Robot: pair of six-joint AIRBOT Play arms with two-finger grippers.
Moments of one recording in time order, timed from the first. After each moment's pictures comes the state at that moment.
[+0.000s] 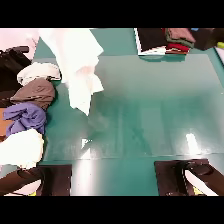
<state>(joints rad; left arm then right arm) -0.46 -1.17 1.82 1.25 -0.81 -1.27 0.14 -0.83 1.41 -1.15 0.87 1.34</state>
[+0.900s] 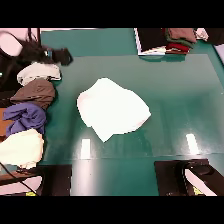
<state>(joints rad) -0.17 -1.37 1.51 1.27 -0.97 -1.52 0.07 -0.82 1.41 -1.14 0.88 1.35</state>
